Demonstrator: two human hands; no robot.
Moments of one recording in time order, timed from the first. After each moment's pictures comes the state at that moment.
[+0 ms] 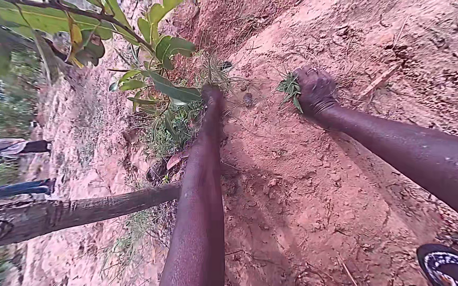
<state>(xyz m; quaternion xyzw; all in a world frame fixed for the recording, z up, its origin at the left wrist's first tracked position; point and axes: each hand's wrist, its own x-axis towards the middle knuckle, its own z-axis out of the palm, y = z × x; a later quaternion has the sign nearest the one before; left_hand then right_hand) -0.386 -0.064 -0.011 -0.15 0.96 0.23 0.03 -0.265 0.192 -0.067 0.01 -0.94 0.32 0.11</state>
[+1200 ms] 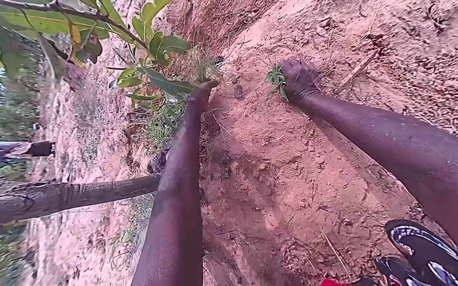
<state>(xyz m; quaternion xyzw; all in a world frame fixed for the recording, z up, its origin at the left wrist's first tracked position) -0.355 -0.069 0.026 -0.12 0.92 0.37 0.09 -0.265 0.194 -0.064 0.01 -0.94 0.34 0.09</state>
